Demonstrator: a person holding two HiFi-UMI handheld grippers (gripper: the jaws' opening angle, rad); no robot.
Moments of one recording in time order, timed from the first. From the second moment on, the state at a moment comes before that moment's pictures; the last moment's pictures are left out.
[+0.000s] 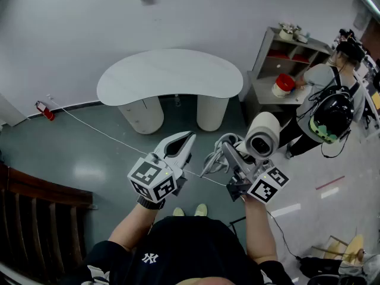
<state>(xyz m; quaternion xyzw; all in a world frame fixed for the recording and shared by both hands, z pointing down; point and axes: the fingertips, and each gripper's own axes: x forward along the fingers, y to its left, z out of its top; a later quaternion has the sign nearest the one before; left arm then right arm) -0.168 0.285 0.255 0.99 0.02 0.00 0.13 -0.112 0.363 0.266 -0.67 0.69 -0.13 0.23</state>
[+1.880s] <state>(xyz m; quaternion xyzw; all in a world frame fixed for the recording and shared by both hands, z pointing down) -0.054 0.011 0.307 0.99 -0.04 0.02 0.13 0.013 0.097 0.329 -0.69 0.68 -0.18 0.17</state>
